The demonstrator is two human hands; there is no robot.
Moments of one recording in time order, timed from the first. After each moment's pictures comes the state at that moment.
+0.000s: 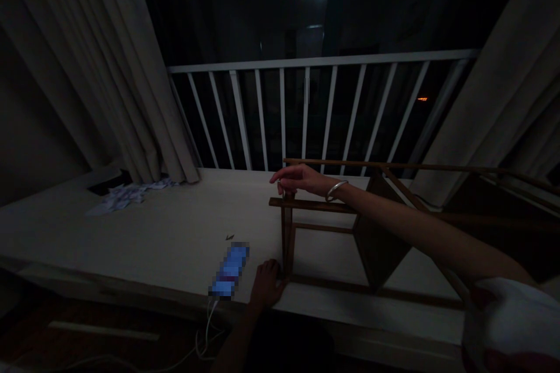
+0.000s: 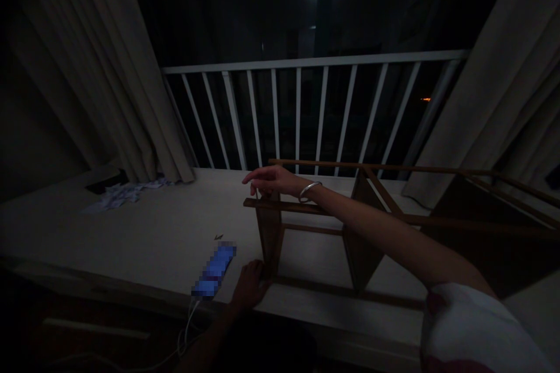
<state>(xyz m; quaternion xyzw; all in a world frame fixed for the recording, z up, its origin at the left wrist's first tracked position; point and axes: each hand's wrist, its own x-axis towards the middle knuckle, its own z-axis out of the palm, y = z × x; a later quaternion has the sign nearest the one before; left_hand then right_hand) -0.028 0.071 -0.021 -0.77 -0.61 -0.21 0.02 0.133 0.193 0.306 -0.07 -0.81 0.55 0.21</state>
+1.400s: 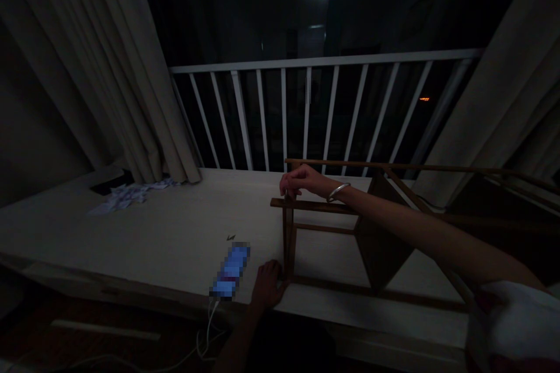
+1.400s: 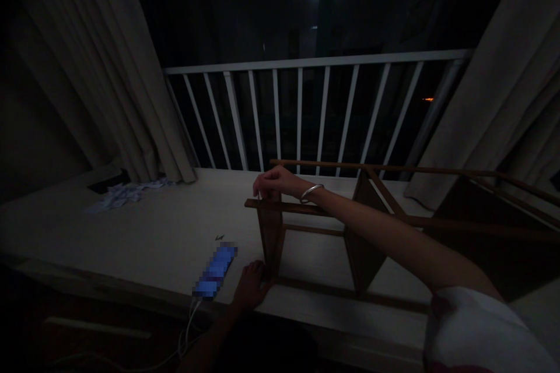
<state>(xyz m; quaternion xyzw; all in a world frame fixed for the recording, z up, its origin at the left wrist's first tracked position) -0.030 0.071 -0.020 -0.77 -0.61 -0.20 0.01 0.134 0.194 0.305 -0.08 -0.82 0.51 0.23</state>
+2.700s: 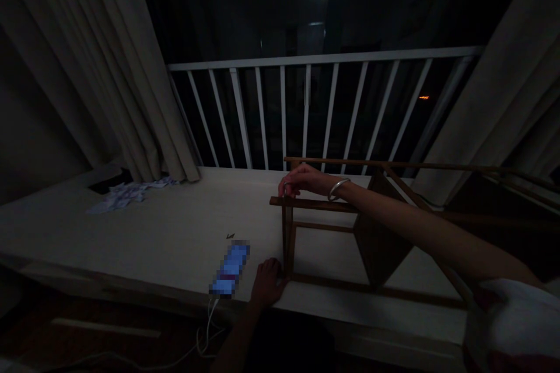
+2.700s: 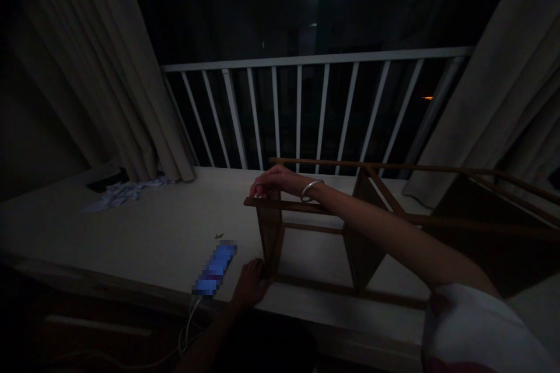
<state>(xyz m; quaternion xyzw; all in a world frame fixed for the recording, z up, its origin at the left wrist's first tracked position) -0.030 0.072 -0.022 -0.77 -0.61 -0.19 0.00 0.134 0.194 0.307 -0.10 -0.76 0.61 0.18</state>
